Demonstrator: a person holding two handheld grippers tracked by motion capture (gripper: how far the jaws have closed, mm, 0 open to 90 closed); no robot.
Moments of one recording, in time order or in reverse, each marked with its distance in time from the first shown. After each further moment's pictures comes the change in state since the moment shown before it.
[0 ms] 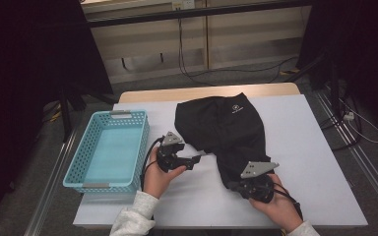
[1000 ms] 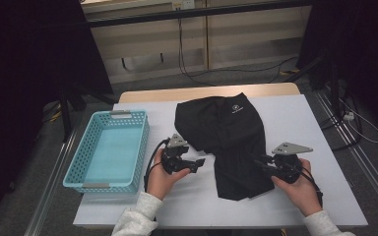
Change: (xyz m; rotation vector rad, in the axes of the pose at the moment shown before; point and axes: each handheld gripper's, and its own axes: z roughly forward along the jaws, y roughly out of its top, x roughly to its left) left arm -0.006 -0.003 0.009 0.030 -0.022 0.018; right arm -0.073 -0.012 -0.036 -0.077 -0.317 0.166
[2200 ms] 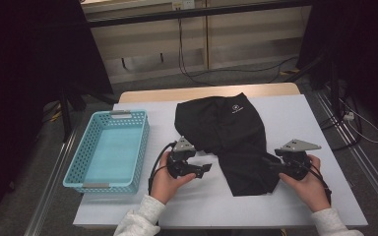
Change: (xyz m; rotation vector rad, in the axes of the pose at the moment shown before) left arm -0.024 0.001 0.006 0.008 -0.074 0.040; right arm -0.025 -0.005 -0.006 0.002 -0.085 -0.008
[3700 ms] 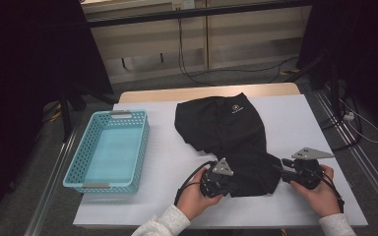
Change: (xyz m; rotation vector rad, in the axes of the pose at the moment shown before) left arm -0.078 0.000 0.046 0.177 -0.252 0.181; right arm -0.009 -0.024 -0.019 0.037 0.006 0.052
